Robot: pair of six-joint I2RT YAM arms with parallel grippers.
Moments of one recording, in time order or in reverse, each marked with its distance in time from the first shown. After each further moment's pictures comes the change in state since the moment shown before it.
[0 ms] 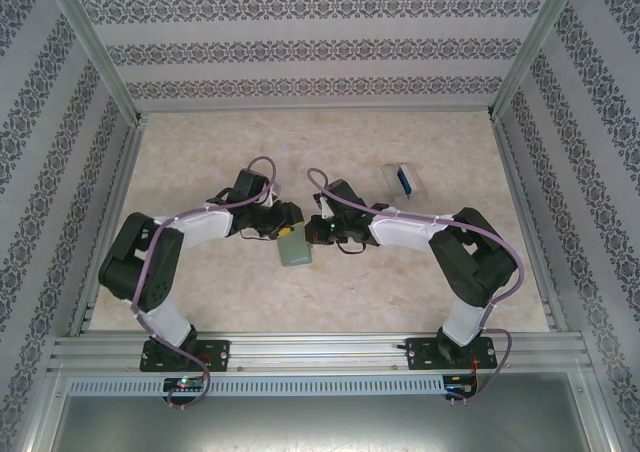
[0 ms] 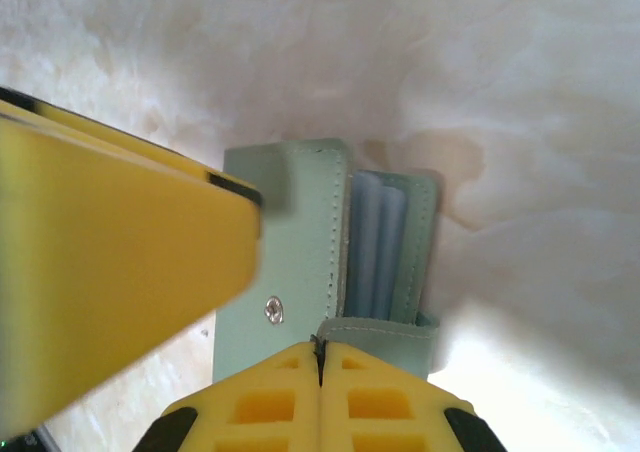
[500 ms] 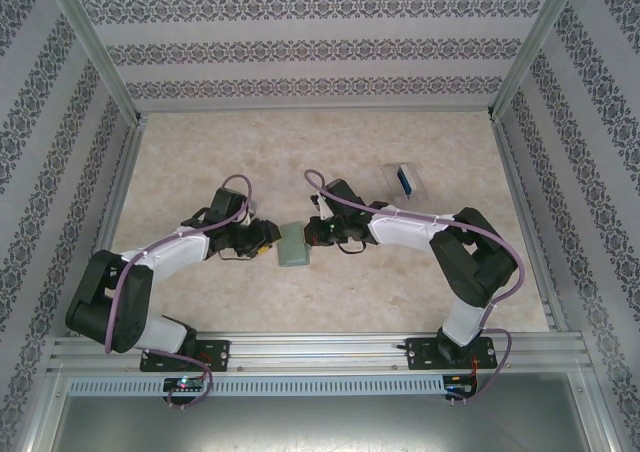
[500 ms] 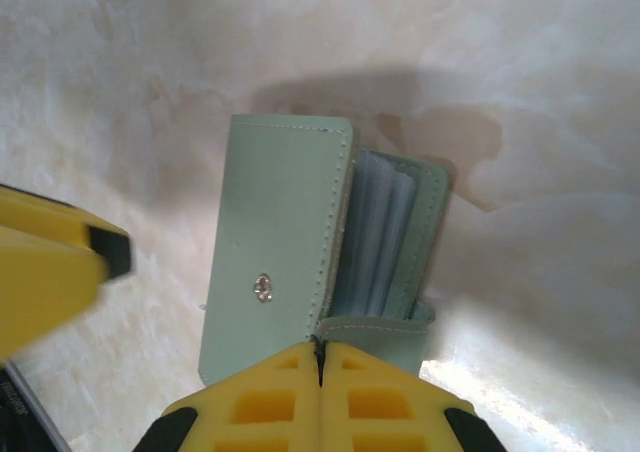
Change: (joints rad) left arm 0.052 -0.237 -0.227 -0.101 -0.077 0.004; right arm 0.006 0.000 0.028 -0.061 -0.025 -0.051
